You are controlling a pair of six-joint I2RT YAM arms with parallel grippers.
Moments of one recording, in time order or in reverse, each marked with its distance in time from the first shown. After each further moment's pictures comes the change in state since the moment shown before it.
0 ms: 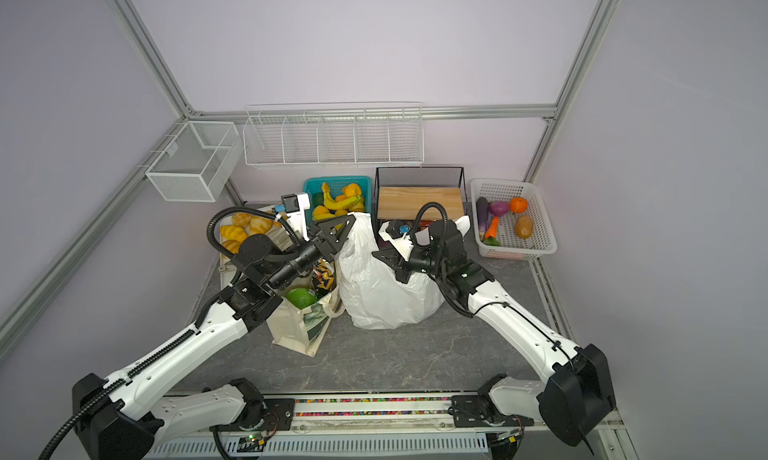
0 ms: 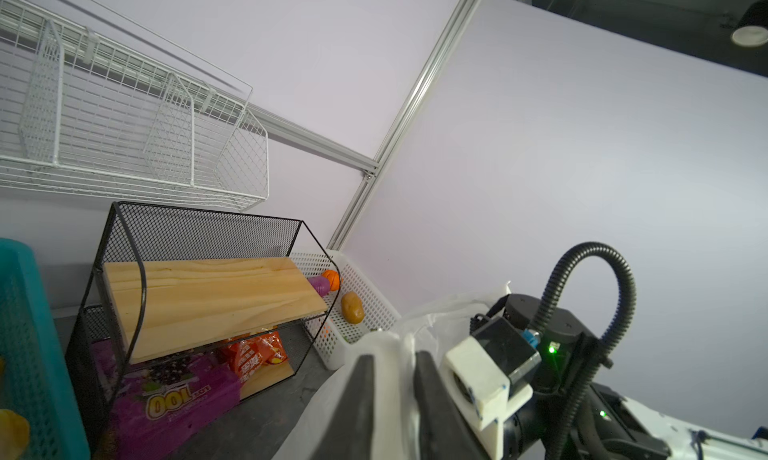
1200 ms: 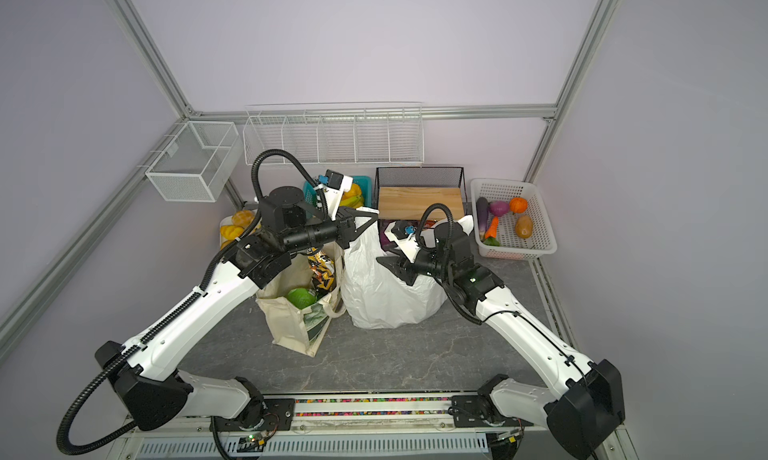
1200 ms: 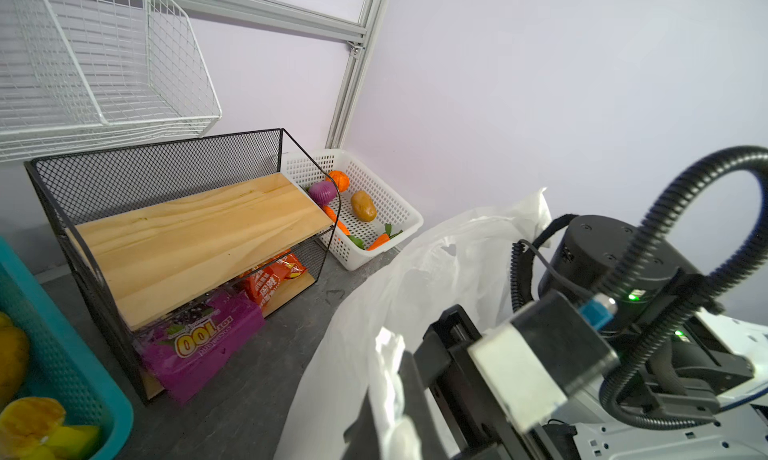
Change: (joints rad) left arm -0.001 0.242 0.463 -0.570 0.189 0.213; right arm 0.025 -0.069 0.010 -0.120 0.152 0.009
